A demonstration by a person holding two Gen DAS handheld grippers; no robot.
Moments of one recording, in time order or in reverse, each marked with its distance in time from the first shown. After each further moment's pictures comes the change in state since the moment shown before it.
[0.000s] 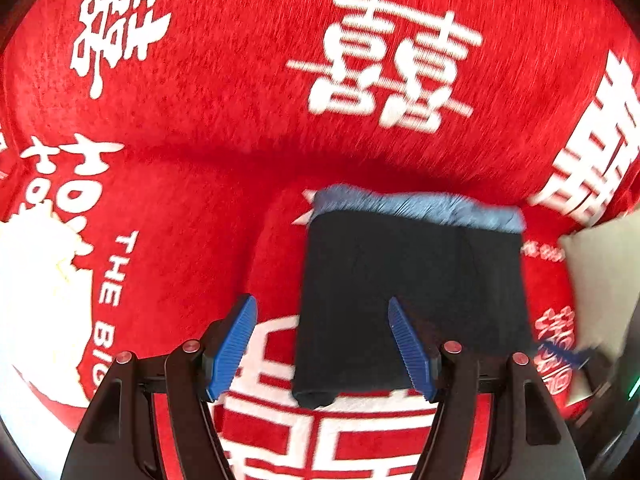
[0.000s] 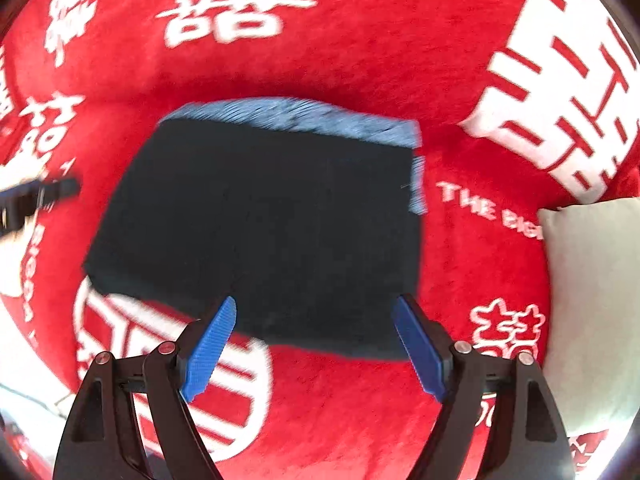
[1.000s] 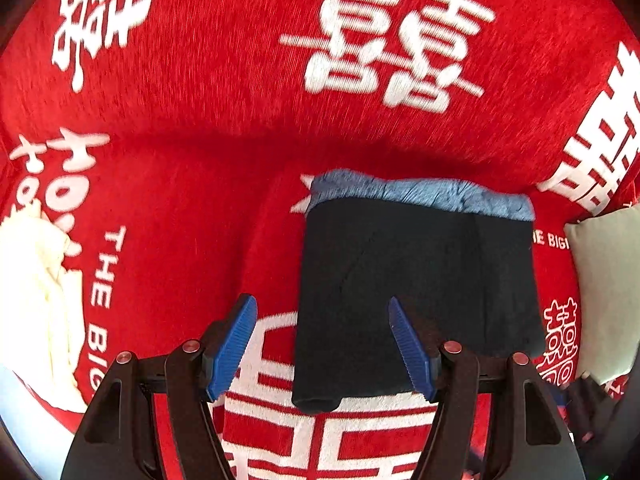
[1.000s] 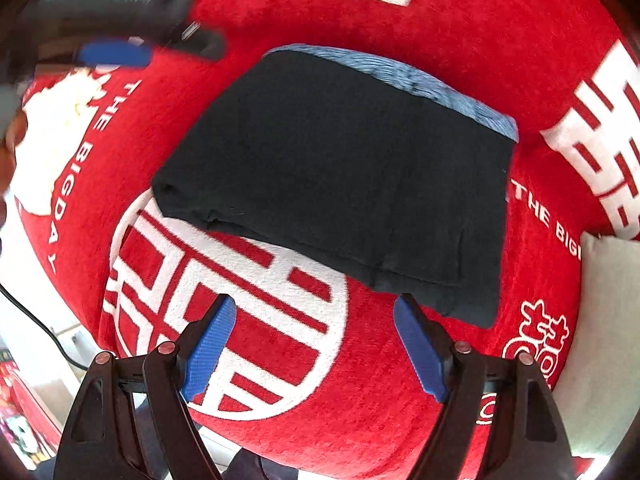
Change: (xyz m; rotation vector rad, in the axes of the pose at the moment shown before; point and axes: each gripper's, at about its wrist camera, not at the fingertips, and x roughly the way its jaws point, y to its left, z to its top) left arm 0.031 0.006 -0.002 0.019 0.094 0.014; right arm 0.006 0.034 -0.019 -0.135 0.078 0.086
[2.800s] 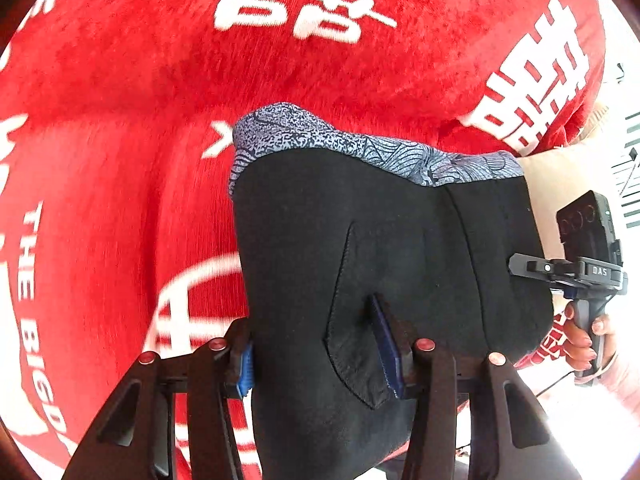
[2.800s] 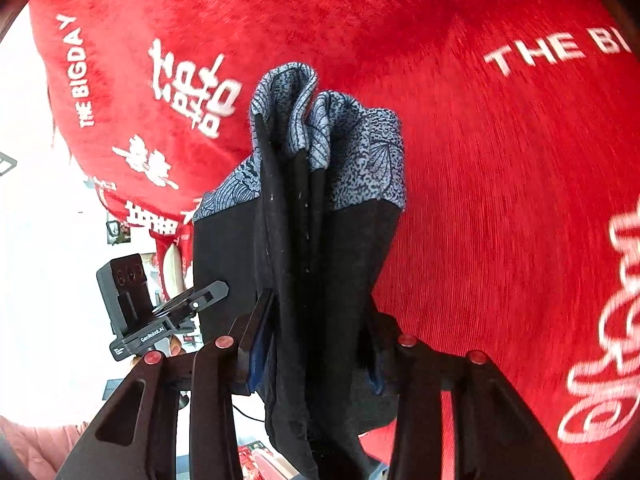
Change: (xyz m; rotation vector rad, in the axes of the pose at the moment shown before) left arm 0.008 -0.009 -0.041 0.121 0.105 -0.269; right arm 0.039 -0.196 -0.045 0.563 -0.089 0.852
